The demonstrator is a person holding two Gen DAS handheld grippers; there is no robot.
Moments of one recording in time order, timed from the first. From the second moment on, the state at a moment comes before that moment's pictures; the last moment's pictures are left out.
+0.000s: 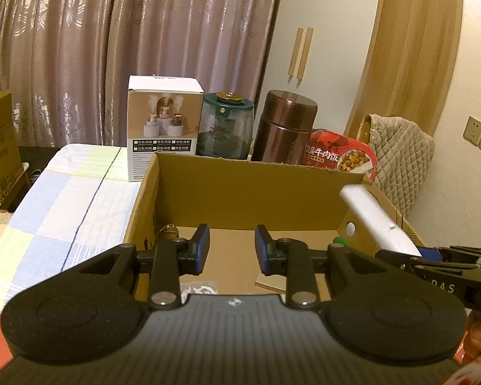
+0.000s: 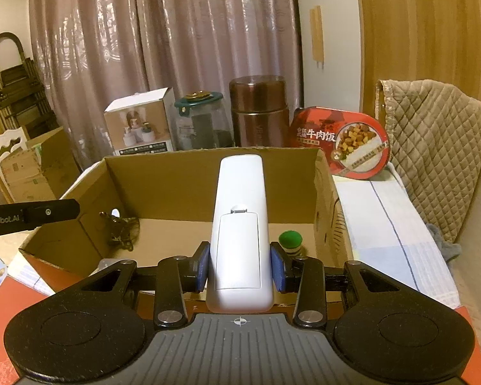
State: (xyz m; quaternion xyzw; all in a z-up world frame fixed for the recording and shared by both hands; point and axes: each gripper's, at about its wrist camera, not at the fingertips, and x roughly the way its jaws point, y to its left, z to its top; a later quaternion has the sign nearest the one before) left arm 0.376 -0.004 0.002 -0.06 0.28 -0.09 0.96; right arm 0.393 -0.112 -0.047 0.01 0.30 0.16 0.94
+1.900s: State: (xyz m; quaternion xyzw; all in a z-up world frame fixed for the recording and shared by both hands) left arm 0.180 -0.011 -0.050 -0.01 0.33 -0.11 0.94; right arm 0.199 -0.163 -0.125 -0.16 0.34 0.33 0.87
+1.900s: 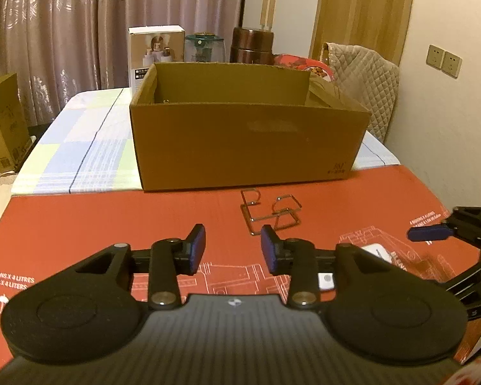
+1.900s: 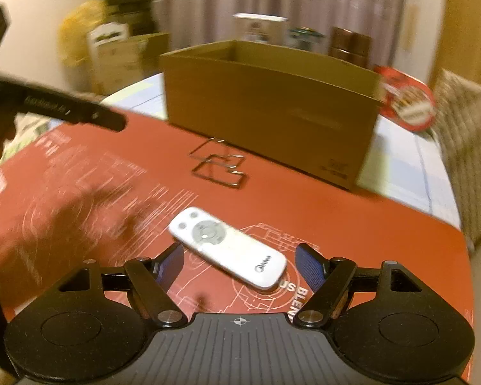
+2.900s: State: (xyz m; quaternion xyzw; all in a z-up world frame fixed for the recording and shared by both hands) left arm 0.216 -0.030 -0.086 -0.01 0.38 -0.13 0.92; right arm 0.255 -0.136 -0.157 -0.13 0.39 0.34 0.85
